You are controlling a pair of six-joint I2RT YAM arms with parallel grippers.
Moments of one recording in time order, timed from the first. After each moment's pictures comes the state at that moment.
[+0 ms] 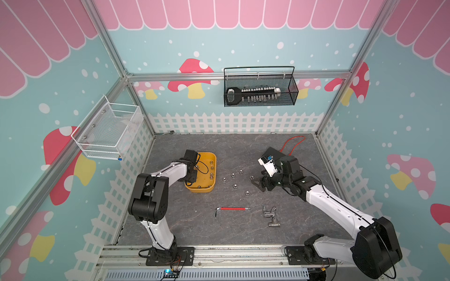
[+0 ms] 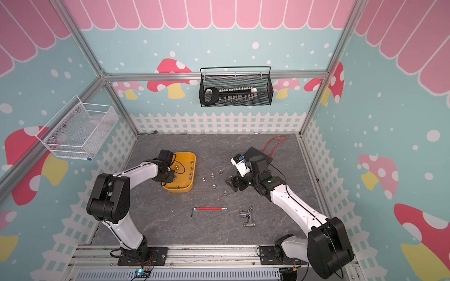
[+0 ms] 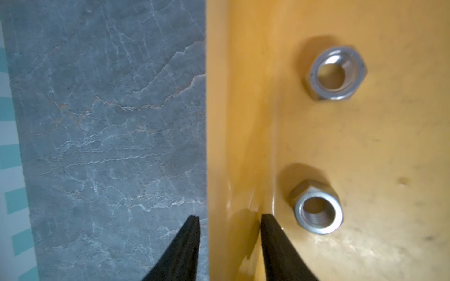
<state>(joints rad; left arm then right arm) -0.16 1.79 1.10 -0.58 -0.32 -0.08 0.44 1.26 0.84 -0.28 -0.41 -0.06</state>
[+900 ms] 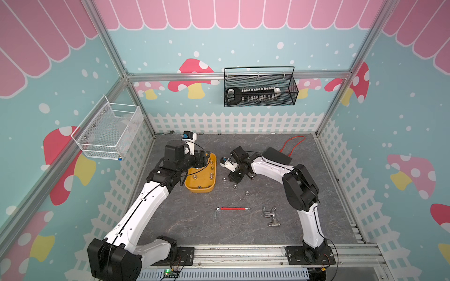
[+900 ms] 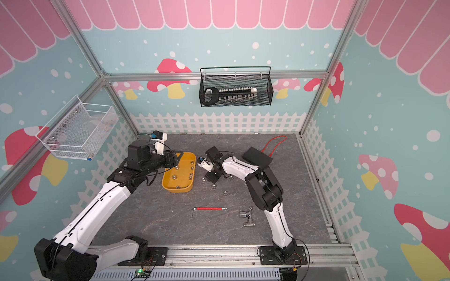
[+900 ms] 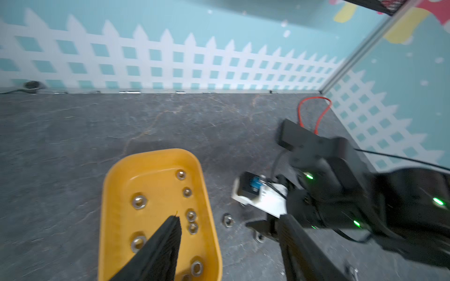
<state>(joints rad) -0.30 1.16 1.07 -0.39 0.23 -0.22 0.68 2.17 1.68 -0.64 -0.14 -0.35</state>
